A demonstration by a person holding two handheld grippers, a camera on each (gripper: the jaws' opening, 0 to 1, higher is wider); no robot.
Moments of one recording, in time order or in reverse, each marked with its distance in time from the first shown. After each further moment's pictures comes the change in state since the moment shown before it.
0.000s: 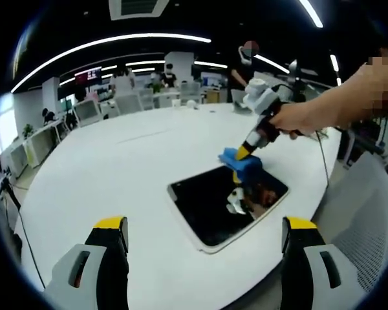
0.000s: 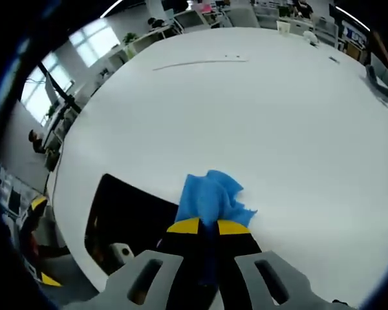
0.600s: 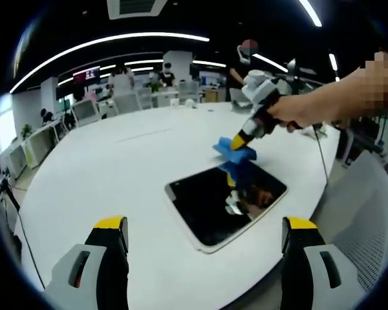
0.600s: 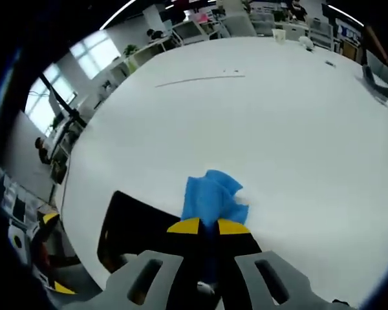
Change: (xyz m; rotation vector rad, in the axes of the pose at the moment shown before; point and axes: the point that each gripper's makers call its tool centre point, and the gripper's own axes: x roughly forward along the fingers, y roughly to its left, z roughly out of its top) left arm -0.002 -0.003 0.001 0.004 0.003 -0.007; right arm -0.025 0.001 0.020 0.038 -0.074 0.057
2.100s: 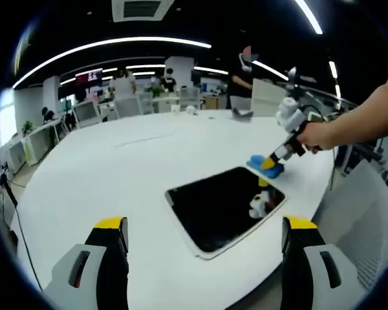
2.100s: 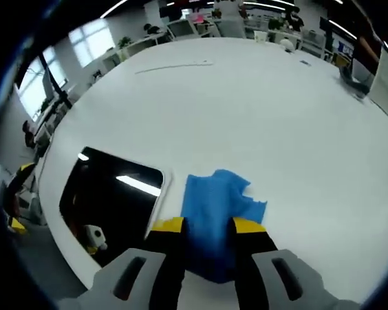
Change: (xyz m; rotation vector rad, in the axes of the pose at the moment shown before) left arm -0.003 0.006 0.008 -0.041 -0.053 0.018; right arm -0.029 -0.072 -0.066 -0.084 -0.057 -0.111
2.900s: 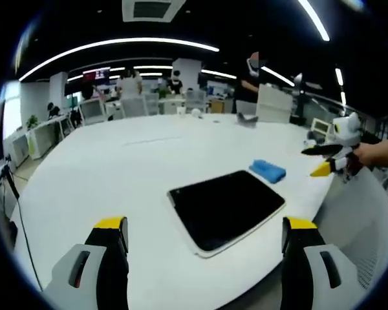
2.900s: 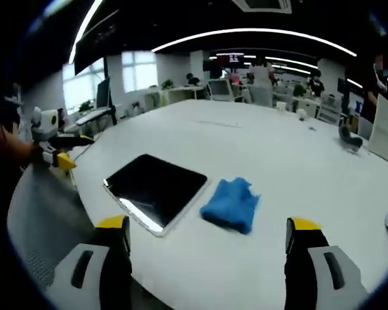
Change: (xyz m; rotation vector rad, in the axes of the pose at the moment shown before) left arm -0.008 -0.005 0.001 -0.038 -0.019 -0.003; right arm -0.116 0.022 -0.047 -0.179 -0.422 0.080
